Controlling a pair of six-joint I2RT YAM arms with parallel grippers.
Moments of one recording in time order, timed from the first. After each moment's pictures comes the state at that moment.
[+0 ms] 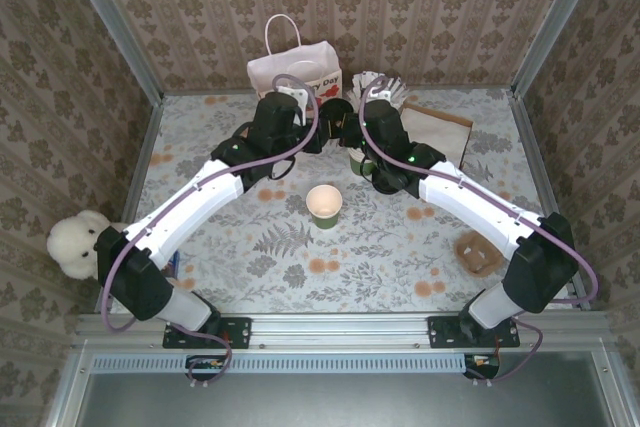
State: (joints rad) left arm -0.70 1.48 1.38 -0.39 0.00 -0.44; right arm 0.64 1.53 1.33 -0.20 0.31 0.53
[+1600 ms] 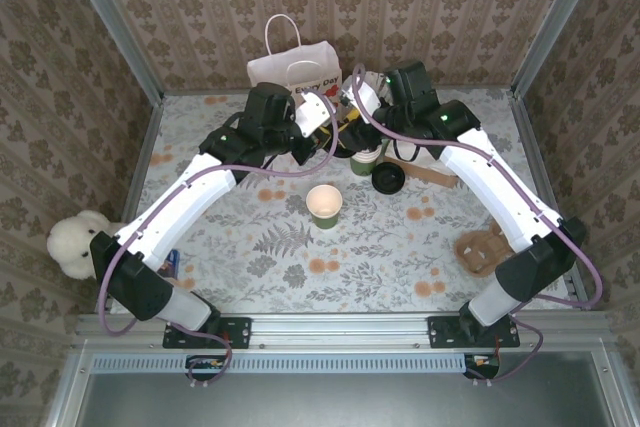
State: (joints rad) left arm -0.67 1.47 1.49 -0.57 0.23 0.35; right arm 0.49 1.59 1.73 -0.79 -0.37 -0.33
